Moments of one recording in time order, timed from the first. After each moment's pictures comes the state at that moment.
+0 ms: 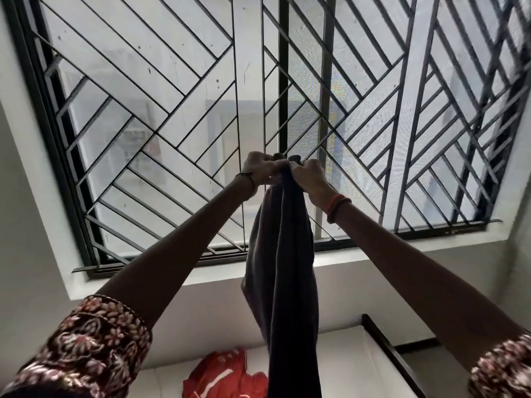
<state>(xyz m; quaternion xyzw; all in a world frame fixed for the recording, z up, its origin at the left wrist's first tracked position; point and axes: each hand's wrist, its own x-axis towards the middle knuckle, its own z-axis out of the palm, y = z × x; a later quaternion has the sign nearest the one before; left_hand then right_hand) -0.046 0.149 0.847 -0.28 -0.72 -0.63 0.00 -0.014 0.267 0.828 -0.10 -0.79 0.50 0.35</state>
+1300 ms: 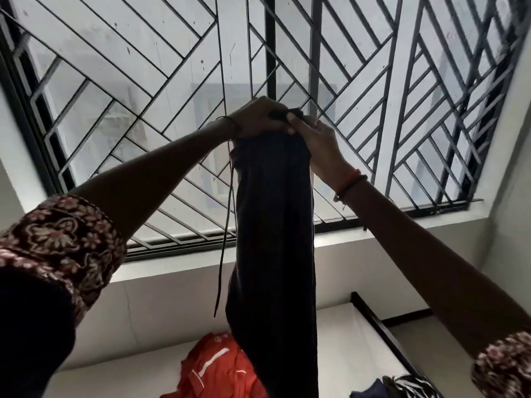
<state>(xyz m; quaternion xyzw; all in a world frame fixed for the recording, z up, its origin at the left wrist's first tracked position) -0.045 0.147 0.915 -0.55 -0.79 -0.21 0.20 0.020 0.284 0.848 0.09 -0.62 0.71 0.33</state>
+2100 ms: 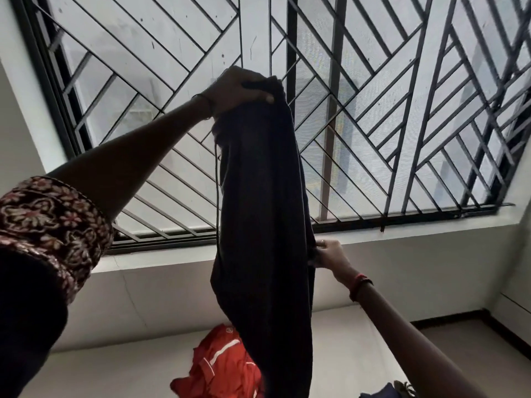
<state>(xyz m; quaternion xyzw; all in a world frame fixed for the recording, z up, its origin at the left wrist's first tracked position) -0.065 0.083 0.938 -0.50 -0.78 -0.29 0.24 0.026 0.314 0.615 -0.08 -0.77 0.61 0.13</state>
